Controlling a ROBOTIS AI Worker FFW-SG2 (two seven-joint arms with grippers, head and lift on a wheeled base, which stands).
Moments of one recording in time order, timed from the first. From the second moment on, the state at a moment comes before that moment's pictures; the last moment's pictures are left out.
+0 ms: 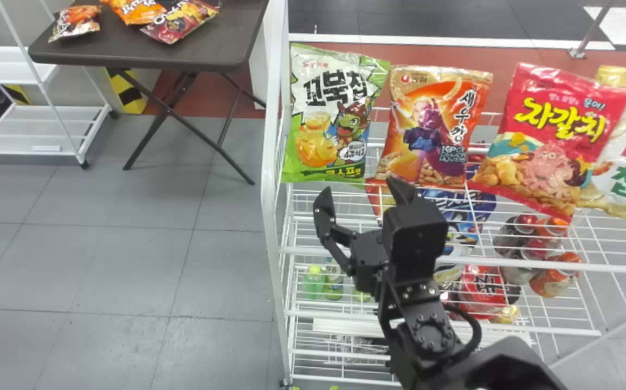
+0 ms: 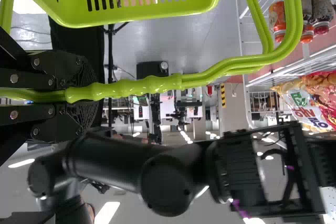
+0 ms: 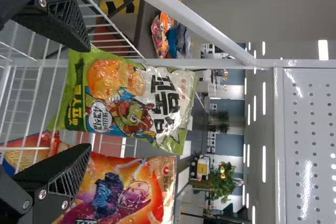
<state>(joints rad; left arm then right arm) 0.85 0.18 0.13 -2.28 0.62 1.38 -1.07 0.32 -0.06 0.44 -2.02 0.09 0.27 -0.24</state>
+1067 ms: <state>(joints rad) 0.87 0.20 0.13 -2.29 0.59 1.38 -1.05 -0.16 0.00 0.42 -1.54 0.00 0.30 -0.23</state>
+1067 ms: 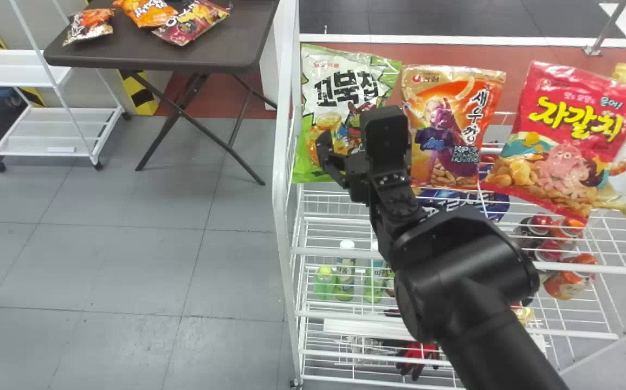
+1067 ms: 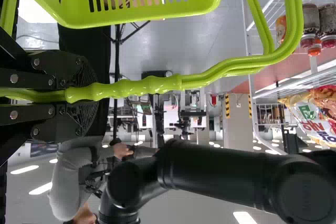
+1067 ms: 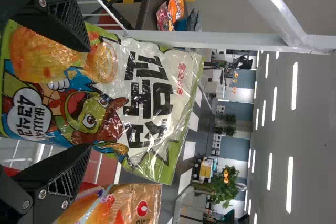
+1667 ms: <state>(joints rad) 0.84 0.22 0.10 -2.29 0.59 1.38 -1.03 -0.23 0.00 0.41 -1.46 -0.03 0.32 -0.13</state>
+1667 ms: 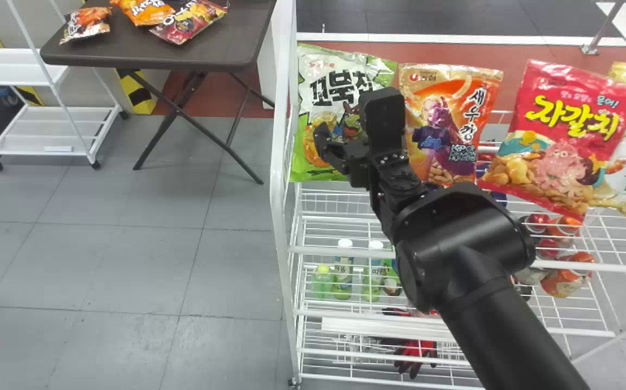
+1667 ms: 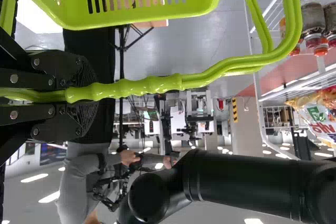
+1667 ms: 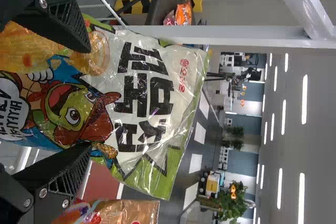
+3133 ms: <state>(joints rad) 0.83 0.21 0.06 -2.31 0.56 1.34 -1.00 0.19 -0.13 0.33 -2.18 -0.12 0.56 -0.24</state>
